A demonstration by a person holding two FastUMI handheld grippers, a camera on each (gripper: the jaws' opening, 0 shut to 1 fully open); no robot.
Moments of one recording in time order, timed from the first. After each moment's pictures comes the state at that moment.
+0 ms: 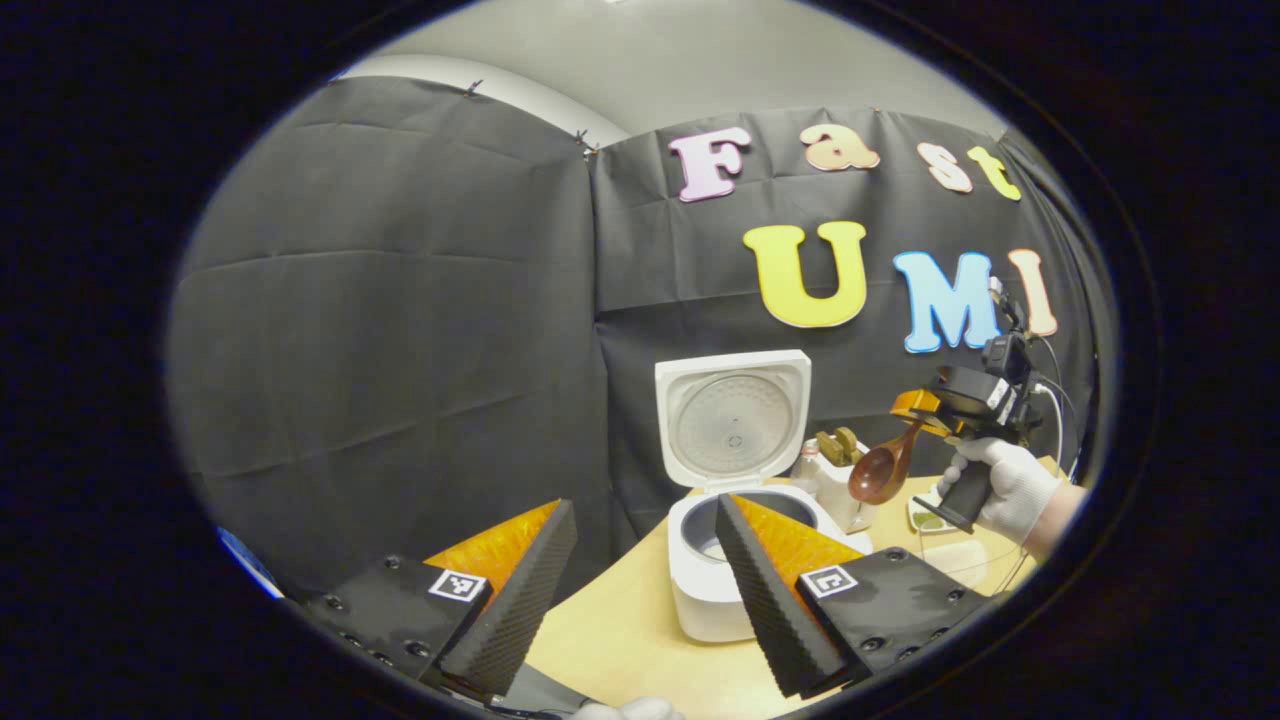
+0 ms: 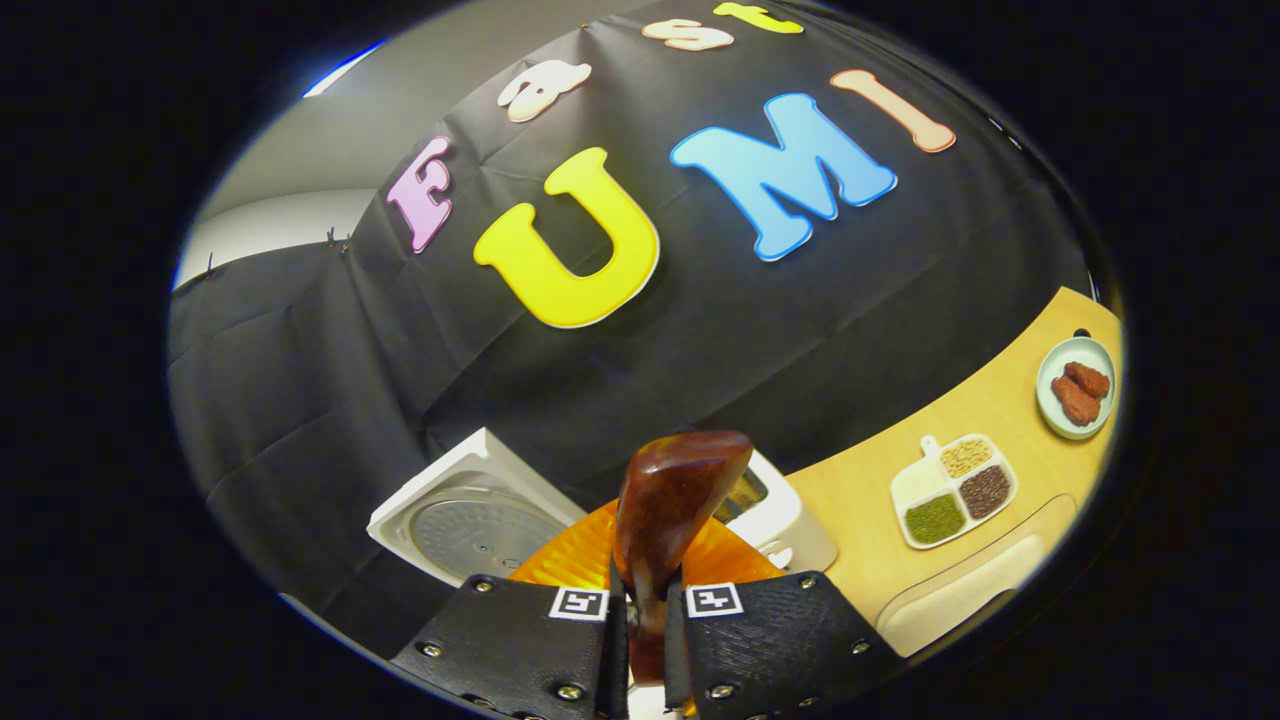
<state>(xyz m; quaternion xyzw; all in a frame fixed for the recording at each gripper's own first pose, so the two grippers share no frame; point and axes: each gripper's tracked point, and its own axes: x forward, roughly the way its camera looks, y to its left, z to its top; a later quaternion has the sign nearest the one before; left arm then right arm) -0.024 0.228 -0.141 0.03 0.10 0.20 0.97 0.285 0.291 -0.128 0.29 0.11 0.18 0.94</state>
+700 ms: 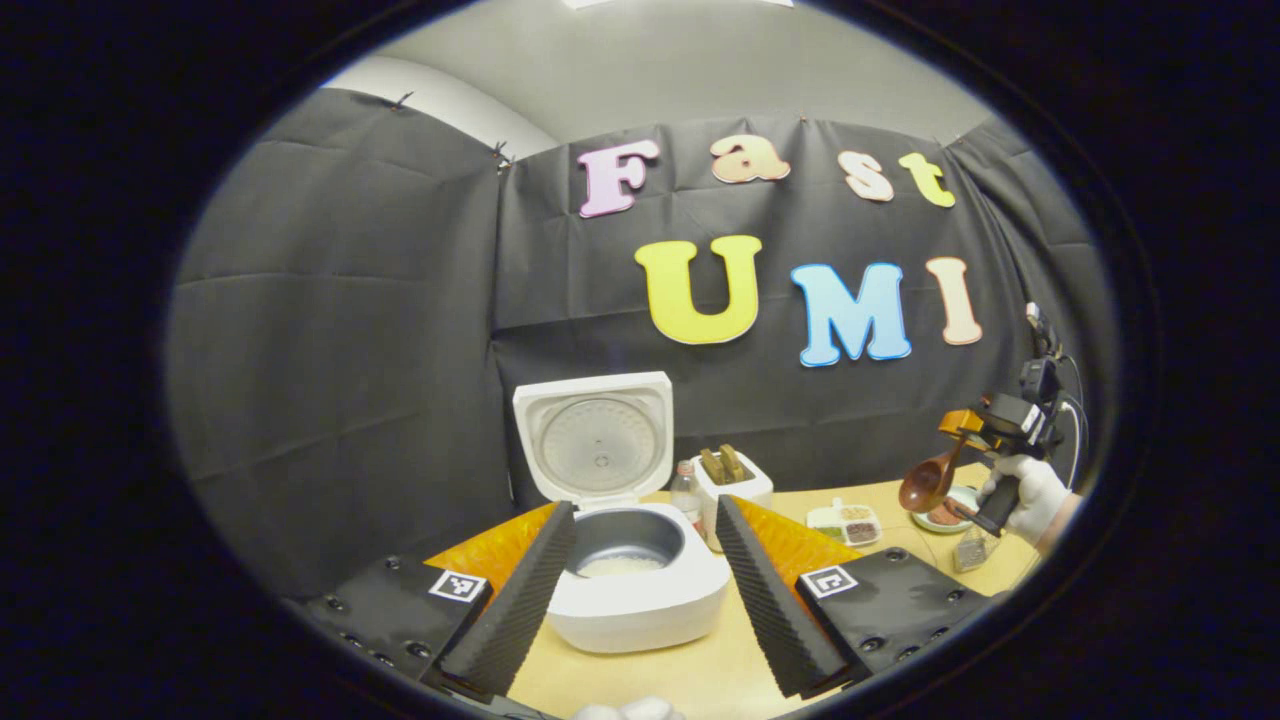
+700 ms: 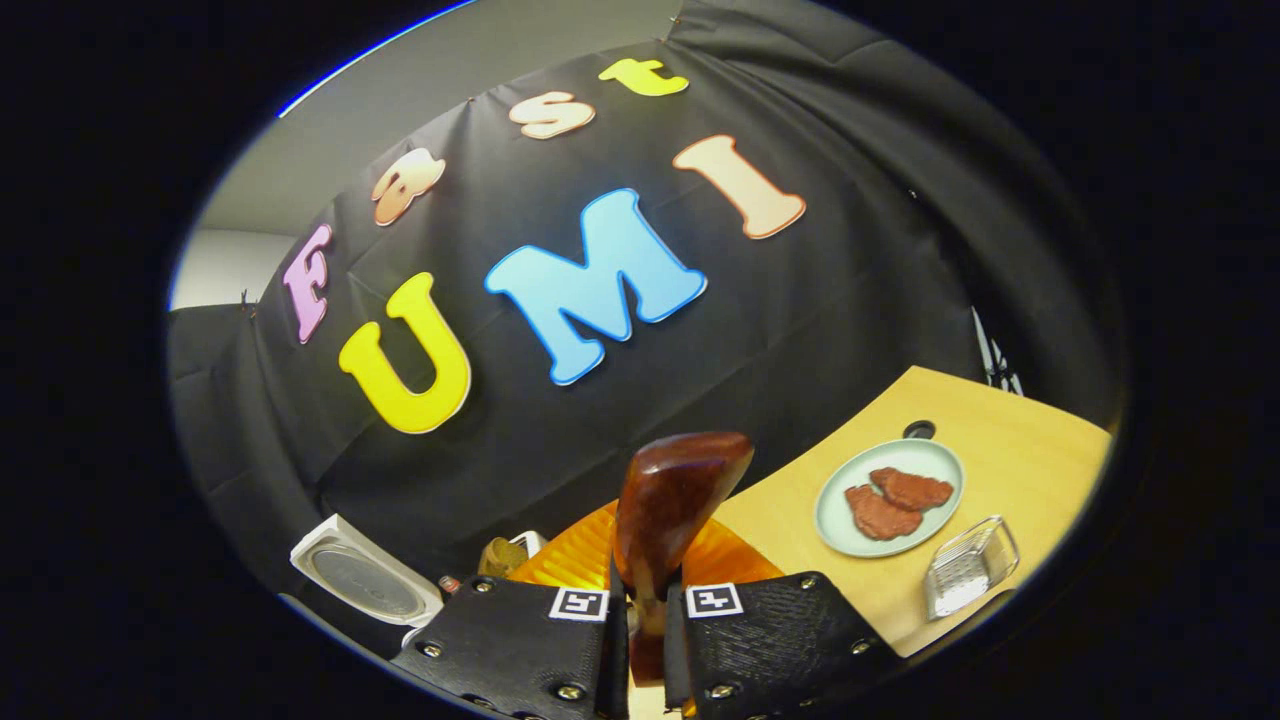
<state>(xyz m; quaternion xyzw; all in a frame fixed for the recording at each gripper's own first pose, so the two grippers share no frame) 0.016 0.087 -0.126 0.03 0.09 0.09 0.99 0.279 -0.002 -0.149 0.29 0.06 0.01 0.95</state>
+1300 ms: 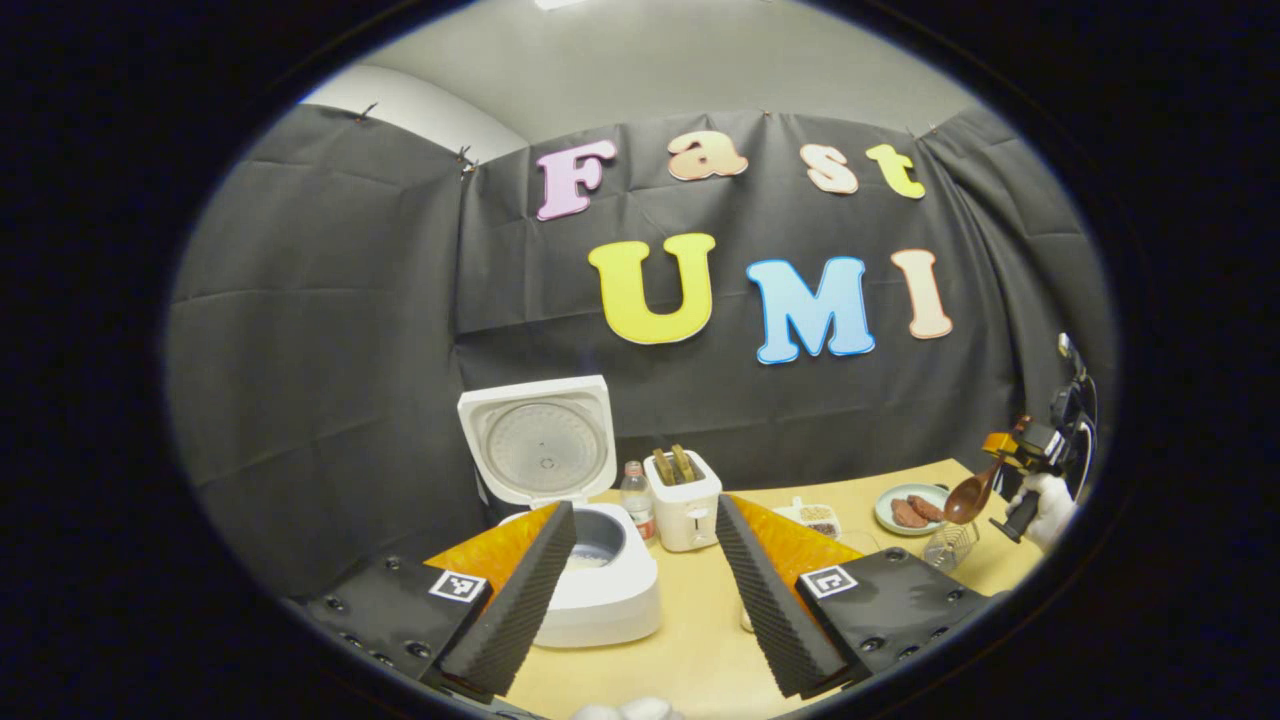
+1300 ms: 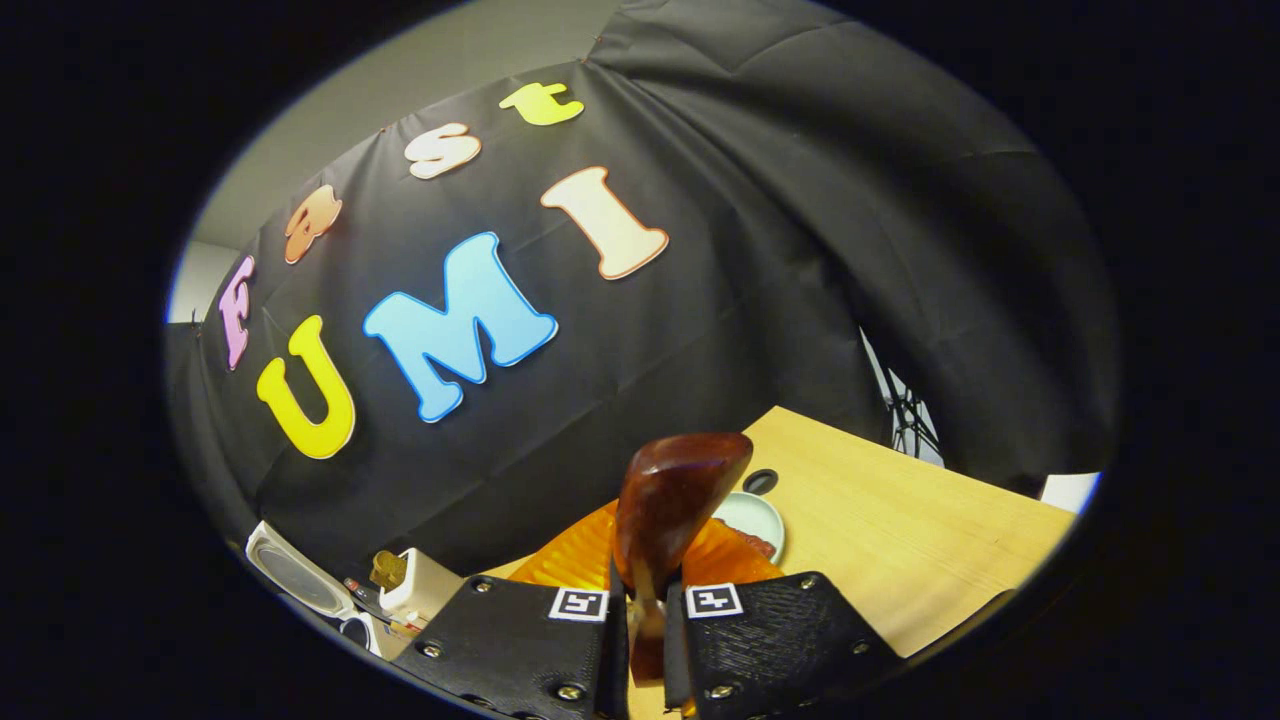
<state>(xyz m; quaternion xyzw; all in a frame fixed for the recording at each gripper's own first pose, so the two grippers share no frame) 0.022 0.017 -0.118 0.04 0.10 0.06 0.99 0.260 -0.170 -0.213 0.29 0.08 -0.09 0.95</state>
